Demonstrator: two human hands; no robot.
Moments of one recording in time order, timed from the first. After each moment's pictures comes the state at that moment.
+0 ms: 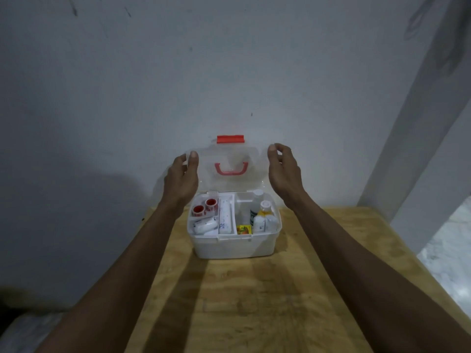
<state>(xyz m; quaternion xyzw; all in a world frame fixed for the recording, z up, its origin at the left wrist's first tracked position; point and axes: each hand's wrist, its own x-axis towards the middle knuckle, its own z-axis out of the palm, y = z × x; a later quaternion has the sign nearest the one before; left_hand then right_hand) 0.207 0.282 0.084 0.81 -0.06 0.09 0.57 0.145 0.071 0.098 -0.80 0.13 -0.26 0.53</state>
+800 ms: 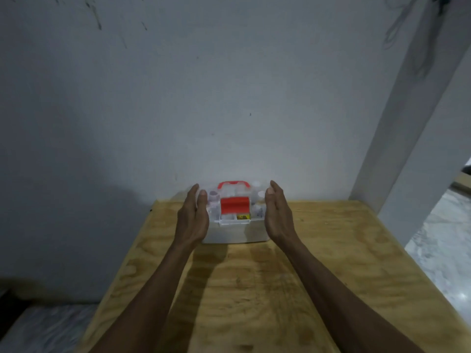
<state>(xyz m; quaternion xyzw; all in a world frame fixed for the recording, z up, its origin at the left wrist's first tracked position) 0.119 0.288 0.025 0.83 -0.06 0.09 0.54 0.066 0.105 0.022 -0.80 0.12 -0.25 0.54</state>
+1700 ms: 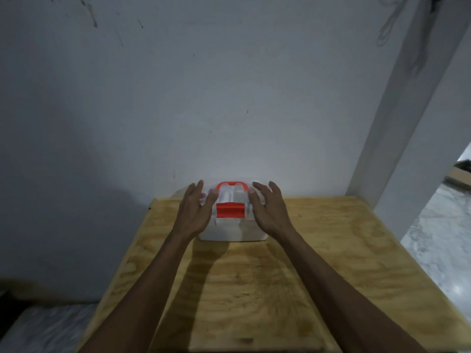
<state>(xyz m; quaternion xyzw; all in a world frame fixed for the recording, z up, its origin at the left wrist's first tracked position) 0.124 0.288 0.035 0.89 -0.12 0.05 0.44 0.065 0.113 0.036 -0.88 0.13 -0.19 0.42</state>
